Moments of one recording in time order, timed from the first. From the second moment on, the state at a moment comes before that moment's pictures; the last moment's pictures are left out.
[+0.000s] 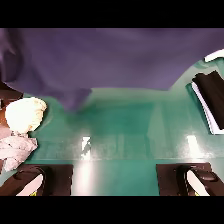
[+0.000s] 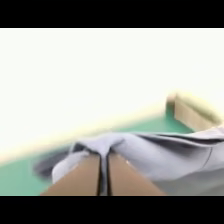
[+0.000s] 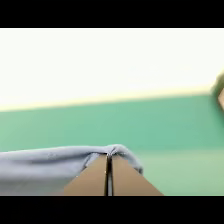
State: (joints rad) left arm -0.07 -0.92 2.05 1.11 -1.04 -1.39; right arm -0.17 -0.73 1.69 -1.31 1.05 1.62
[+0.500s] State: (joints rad) left arm -0.07 -0.75 2.06 1.02 -0.97 -1.41; right arm -0.33 -0.86 2.08 -1.30 1.33 1.59
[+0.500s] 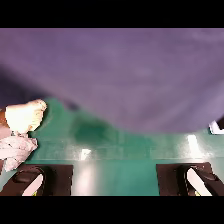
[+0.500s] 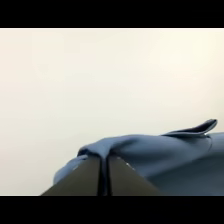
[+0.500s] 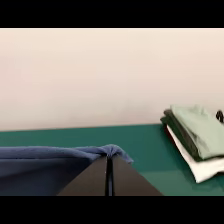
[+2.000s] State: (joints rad) left arm -0.06 -1.56 1.70 1.35 -1.36 -1.43; right arm -0.14 -1.36 1.52 -1.28 1.02 1.56
